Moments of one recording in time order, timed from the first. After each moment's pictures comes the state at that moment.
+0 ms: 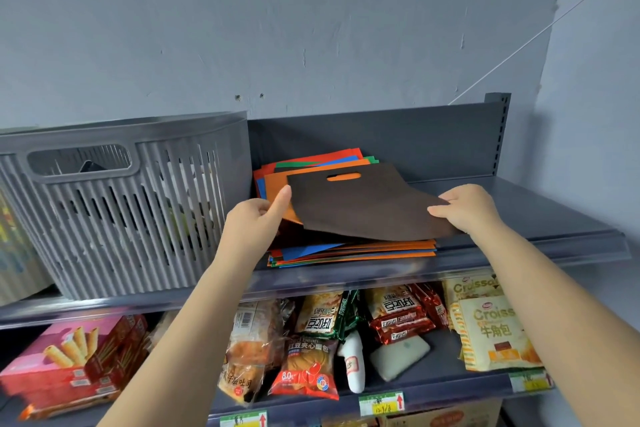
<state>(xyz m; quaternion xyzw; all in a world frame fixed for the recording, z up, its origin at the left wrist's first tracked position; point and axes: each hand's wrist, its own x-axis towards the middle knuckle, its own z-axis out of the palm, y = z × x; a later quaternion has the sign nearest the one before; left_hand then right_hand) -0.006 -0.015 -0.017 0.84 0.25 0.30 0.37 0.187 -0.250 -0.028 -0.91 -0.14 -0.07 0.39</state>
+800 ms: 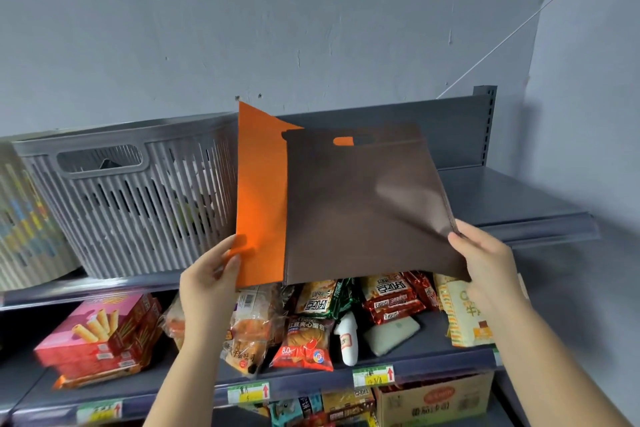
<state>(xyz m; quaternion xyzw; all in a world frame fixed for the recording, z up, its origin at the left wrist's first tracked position) -0.089 -0.043 -0.082 0.72 0.25 0.48 0.45 0.100 -0.305 -0.090 -0.62 -0.05 0.00 0.78</state>
